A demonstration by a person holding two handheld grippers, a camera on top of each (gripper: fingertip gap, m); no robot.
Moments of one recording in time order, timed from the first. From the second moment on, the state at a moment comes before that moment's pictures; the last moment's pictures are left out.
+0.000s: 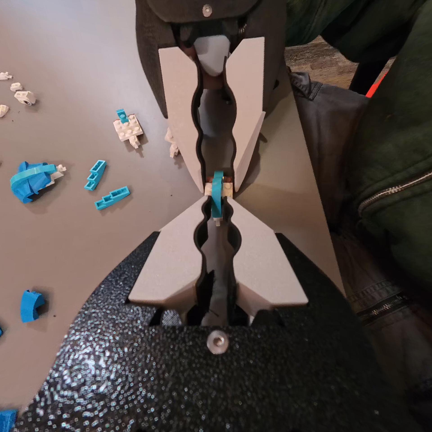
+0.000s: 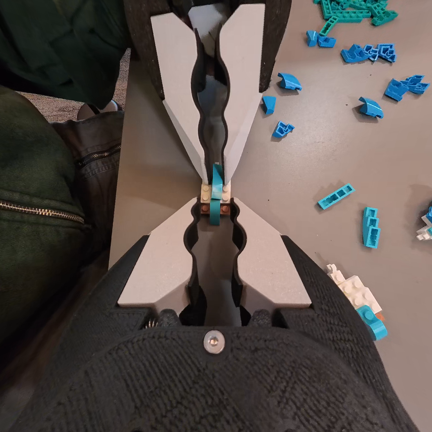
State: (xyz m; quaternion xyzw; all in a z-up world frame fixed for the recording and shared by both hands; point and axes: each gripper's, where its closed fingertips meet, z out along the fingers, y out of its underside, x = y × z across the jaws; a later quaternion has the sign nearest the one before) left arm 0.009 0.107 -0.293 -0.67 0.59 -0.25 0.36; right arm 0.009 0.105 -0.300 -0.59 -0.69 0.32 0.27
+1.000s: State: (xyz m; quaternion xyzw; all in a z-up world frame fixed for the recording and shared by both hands) left arm 0.017 0.114 -0.269 -0.49 0.67 0.07 0.55; right arm 0.006 0.102 -0.261 -0.62 -0.64 0.39 0.25
